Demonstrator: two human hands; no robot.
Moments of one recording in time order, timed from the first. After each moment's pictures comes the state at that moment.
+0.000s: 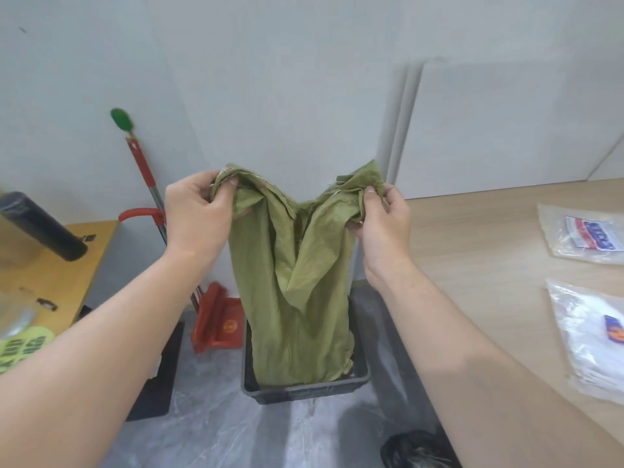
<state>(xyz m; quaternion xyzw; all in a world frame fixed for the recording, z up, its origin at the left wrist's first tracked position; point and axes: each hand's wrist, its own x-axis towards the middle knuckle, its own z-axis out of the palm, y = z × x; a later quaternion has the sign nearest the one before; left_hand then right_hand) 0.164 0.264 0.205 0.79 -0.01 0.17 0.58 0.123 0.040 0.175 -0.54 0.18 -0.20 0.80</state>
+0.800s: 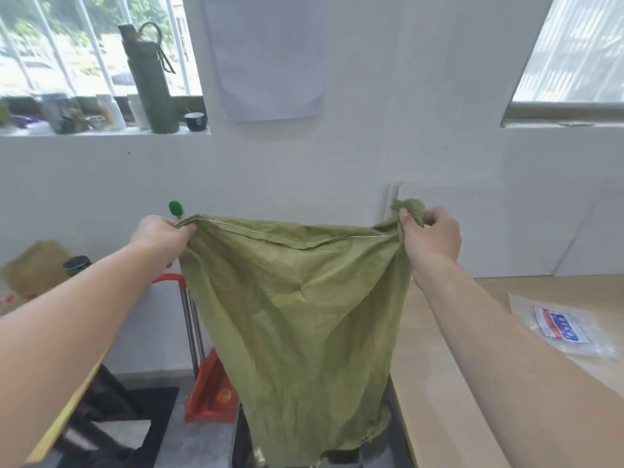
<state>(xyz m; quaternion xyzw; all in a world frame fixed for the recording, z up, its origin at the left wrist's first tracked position) 0.160 0.340 0.354 0.88 0.17 0.06 0.44 0.107 -0.046 0.338 -0.72 0.27 -0.30 0.56</state>
